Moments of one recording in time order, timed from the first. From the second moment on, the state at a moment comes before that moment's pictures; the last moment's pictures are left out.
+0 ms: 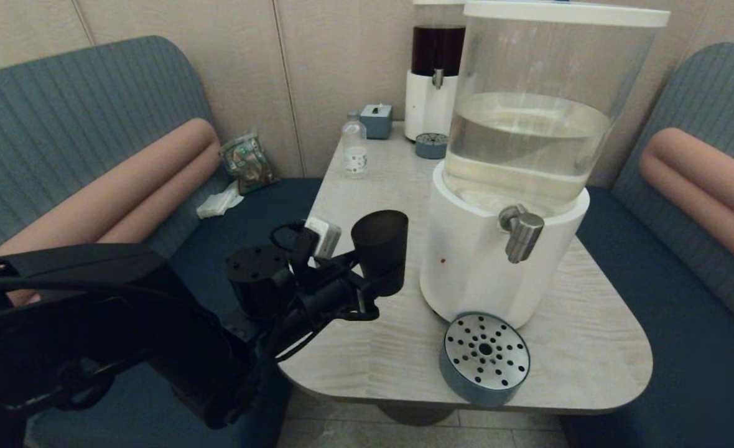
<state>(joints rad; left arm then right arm) -0.53 2.14 -0.76 -1.49 -0.28 -0.09 0.00 0.00 0.00 0.00 0.01 -0.05</state>
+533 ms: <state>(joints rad) -0.35 2.27 -0.95 -1.49 -0.27 -0.09 0.00 0.00 0.00 0.00 0.02 -0.05</state>
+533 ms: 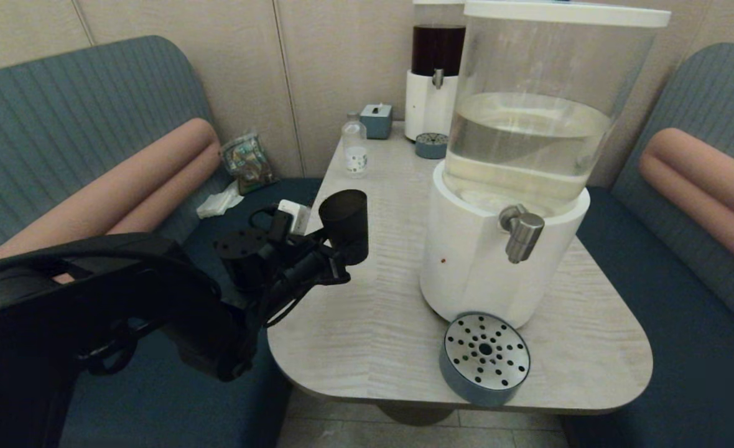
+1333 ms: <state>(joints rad) -0.20 2.44 -1.07 -1.49 -0.27 -0.09 0.00 0.00 0.00 0.00 0.01 -0.05</state>
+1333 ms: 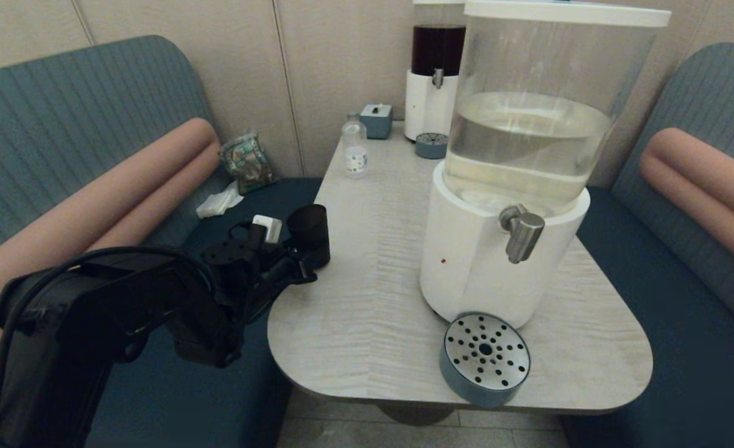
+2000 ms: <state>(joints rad) -0.22 2.44 -1.07 -1.49 -0.27 -0.09 0.00 0.00 0.00 0.00 0.01 -0.05</state>
